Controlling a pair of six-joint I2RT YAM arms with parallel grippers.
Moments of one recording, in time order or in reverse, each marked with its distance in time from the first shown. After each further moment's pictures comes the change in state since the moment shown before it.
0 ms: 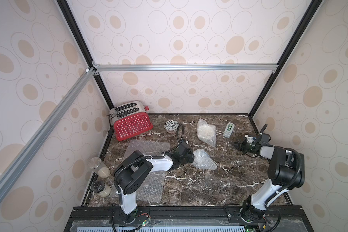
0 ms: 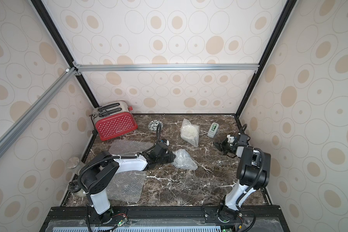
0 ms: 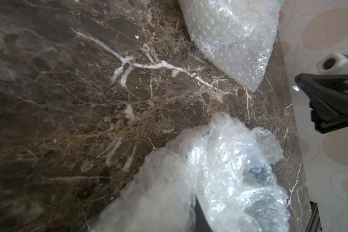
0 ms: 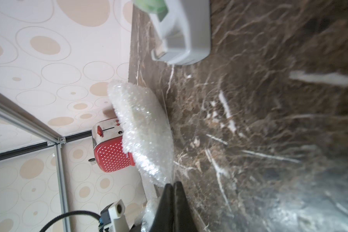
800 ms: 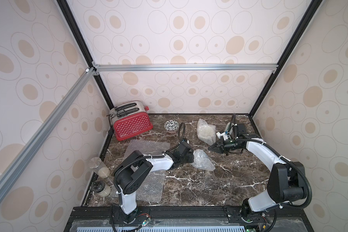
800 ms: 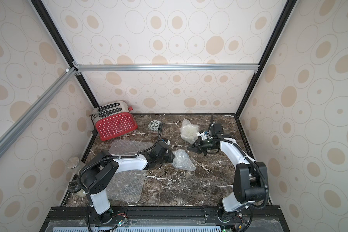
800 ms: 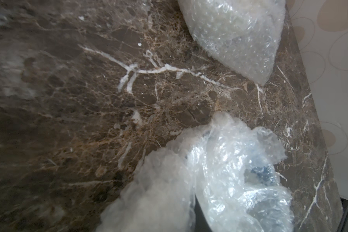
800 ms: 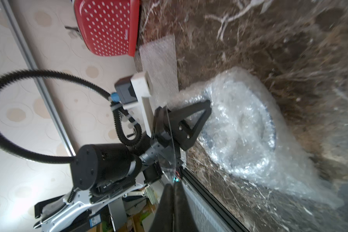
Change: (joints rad) left arm 0.008 -0.005 0.024 -0.068 -0.049 0.127; right arm 0.491 -0.193 0.199 -0.690 -0.066 -0.221
